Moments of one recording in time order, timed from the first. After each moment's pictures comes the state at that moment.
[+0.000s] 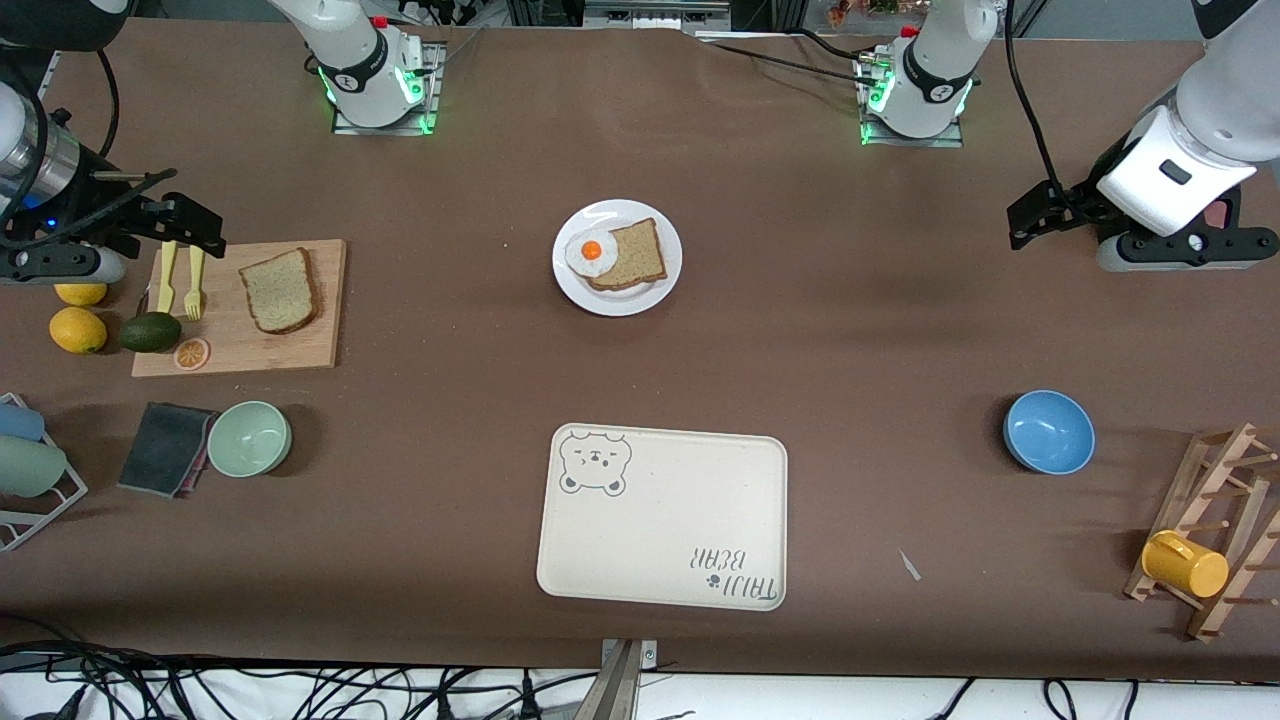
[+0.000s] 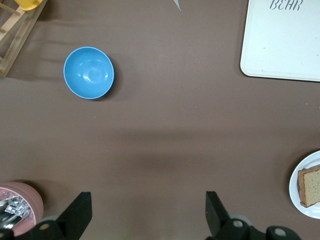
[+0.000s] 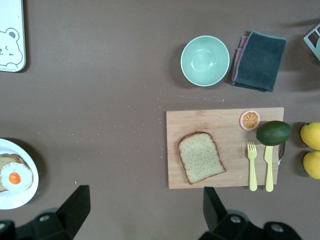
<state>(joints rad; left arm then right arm) 0.06 0.01 -0.21 -1.61 0.01 1.53 -0.18 0.00 0.02 0.07 -1.64 -0.02 1.59 0.04</state>
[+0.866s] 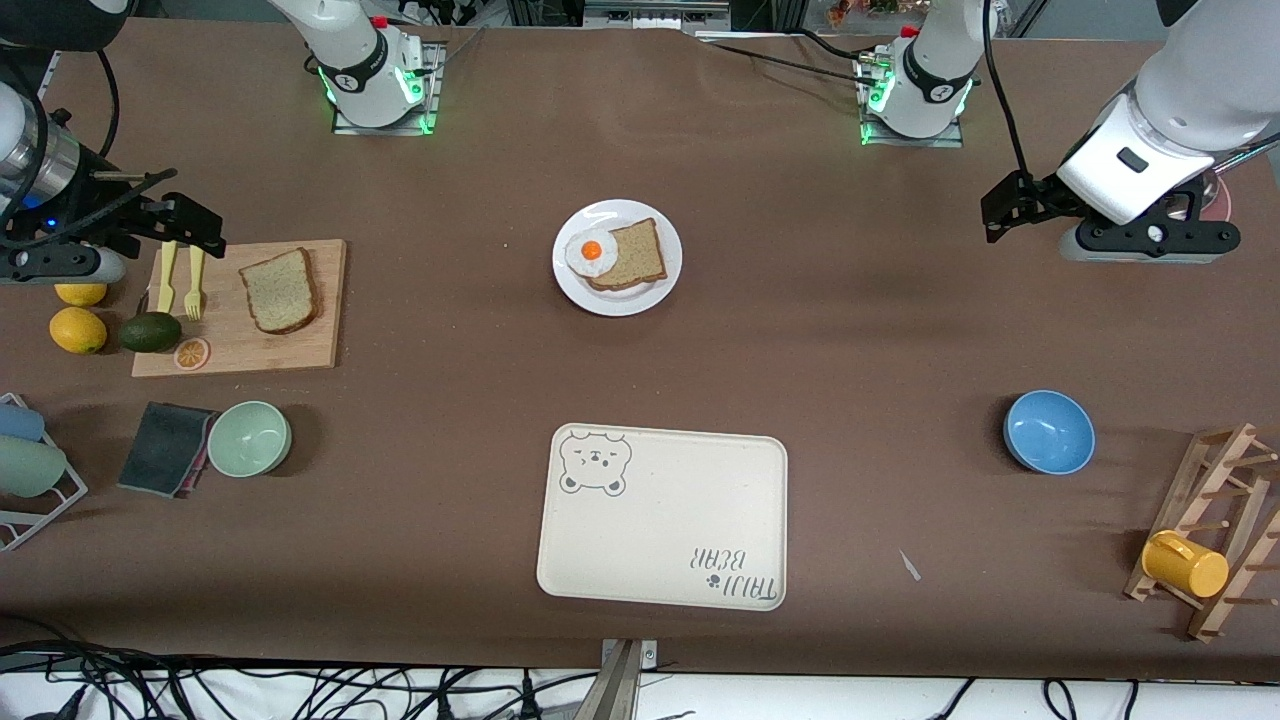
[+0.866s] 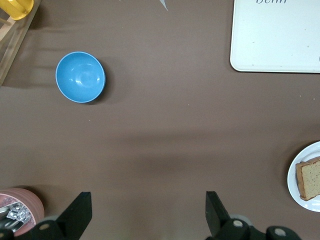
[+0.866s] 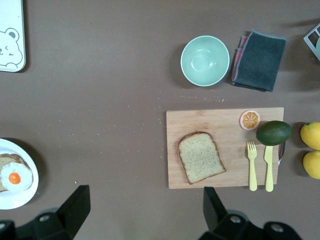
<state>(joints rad) 0.06 0.00 -0.26 -1.60 0.03 1.53 -0.18 0.00 0.02 0.07 -1.64 -0.02 1.59 0.04</state>
